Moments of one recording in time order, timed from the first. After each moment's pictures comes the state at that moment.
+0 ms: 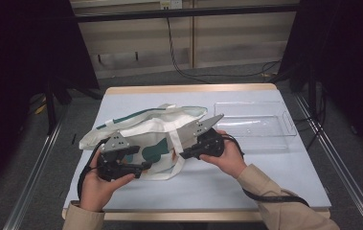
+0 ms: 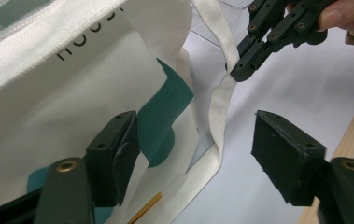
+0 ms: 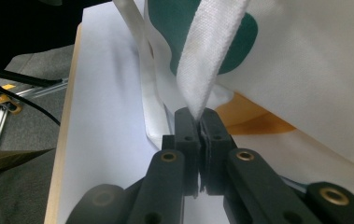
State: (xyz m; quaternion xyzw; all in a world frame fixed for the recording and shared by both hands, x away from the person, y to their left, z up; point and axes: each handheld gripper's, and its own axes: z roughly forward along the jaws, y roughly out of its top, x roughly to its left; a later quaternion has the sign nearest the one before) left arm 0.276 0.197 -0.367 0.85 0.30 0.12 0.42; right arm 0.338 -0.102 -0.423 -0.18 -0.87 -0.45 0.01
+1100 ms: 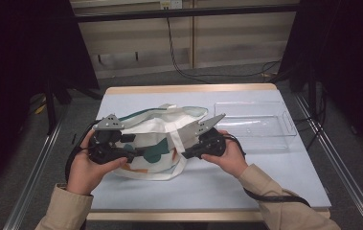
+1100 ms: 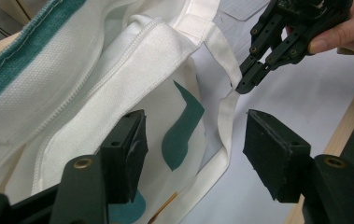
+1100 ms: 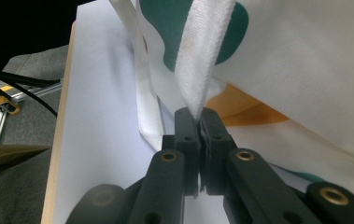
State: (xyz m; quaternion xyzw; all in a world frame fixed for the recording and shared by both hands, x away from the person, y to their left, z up) left arm 0.297 0.201 -0.320 0.87 0.29 0.11 0.39; right arm 0.340 -0.107 -0.425 -0.20 -0.87 -0.45 0.01
